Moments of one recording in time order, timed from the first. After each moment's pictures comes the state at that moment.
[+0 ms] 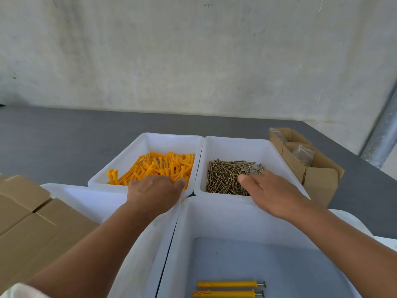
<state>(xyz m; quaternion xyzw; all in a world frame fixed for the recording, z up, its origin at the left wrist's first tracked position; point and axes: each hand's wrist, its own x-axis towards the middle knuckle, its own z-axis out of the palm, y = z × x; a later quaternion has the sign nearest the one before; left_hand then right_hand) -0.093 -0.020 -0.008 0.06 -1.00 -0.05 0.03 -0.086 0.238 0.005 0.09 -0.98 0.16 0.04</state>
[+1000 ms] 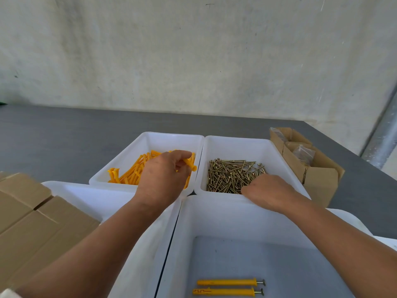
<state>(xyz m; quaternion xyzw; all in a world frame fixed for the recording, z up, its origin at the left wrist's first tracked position) -0.067 0.003 0.024 -0.02 -0.91 -0.33 0.24 -0.109 0.233 -0.001 -0.02 -0.98 0.19 -0.05</state>
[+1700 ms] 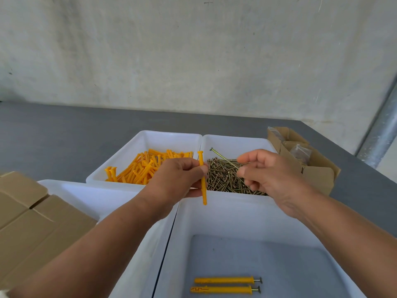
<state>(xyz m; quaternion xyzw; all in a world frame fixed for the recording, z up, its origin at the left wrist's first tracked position) -0.058 0.020 0.029 -0.03 -0.75 -0.66 -0.01 -0.078 0.229 0.026 0.08 -0.77 0.63 0.03</state>
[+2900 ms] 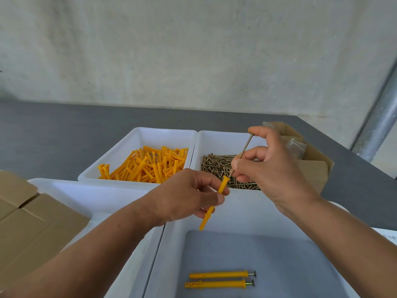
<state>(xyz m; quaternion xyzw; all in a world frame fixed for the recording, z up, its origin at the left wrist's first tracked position) -0.042 0.033 0.028 -0.17 -0.83 -0.51 -0.14 -0.054 0.217 0.039 0.10 -0.78 0.60 0.15</state>
